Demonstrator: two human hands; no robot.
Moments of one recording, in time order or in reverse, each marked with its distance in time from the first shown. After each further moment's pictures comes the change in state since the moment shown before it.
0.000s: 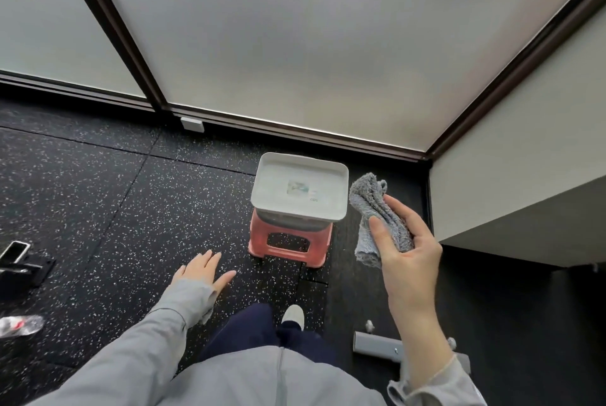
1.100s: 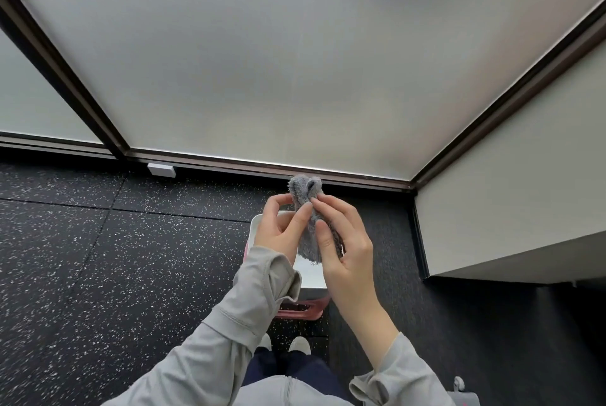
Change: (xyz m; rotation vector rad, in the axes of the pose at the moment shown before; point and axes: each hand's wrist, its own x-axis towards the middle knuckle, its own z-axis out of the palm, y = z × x) left_hand 0.042 0.132 -0.263 -1.627 0.156 0.473; right_hand 0.145 -0.029 0.182 -0.237 -0.147 -0.370
